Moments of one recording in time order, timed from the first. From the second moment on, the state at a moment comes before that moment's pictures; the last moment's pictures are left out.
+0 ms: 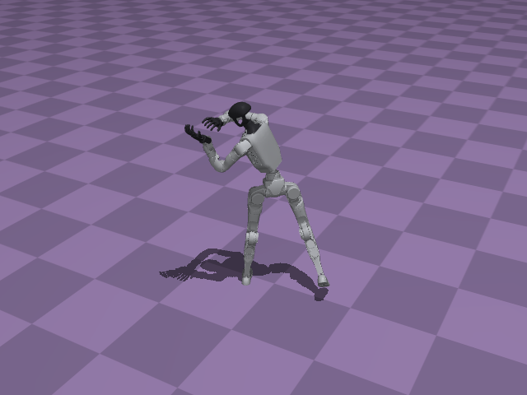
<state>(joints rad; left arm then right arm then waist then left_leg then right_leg) -1.05 0.56 0.03 -0.21 -0.41 -0.51 0.88 -2.15 -0.27 1.00 0.15 -0.40 -0.02 -0.43 0.80 -0.38 0.18 -0.16 0.14 -0.26 0.01 -0.14 -0.11 0.02 -0.26 -0.12 0.50 0.14 0.19</state>
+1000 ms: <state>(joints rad) -1.72 0.04 -0.78 1.16 -0.61 0.04 0.20 -1.46 -0.69 0.52 0.55 -0.06 0.18 -0.25 -0.73 0.12 0.15 0.18 0.28 0.20 0.56 0.28 -0.13 -0.12 -0.04 0.51 0.00 -0.11 0.20</state>
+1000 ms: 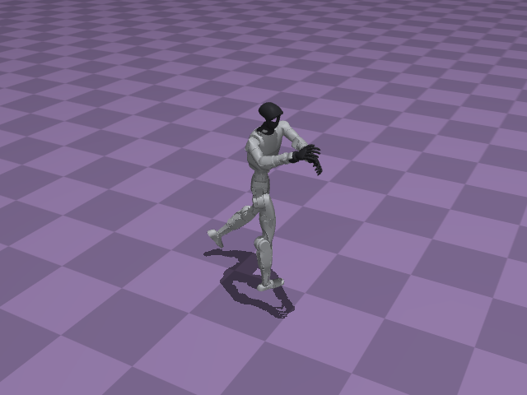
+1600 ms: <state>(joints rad) -1.60 0.10 -0.69 0.87 -1.26 -0.21 0.38 -1.45 -0.64 0.53 0.47 -0.03 0.16 -0.35 -0.51 0.04 0.13 0.11 0.18 -0.08 0.53 0.23 -0.26 -0.11 -0.17 0.38 -0.04 -0.10 0.23</state>
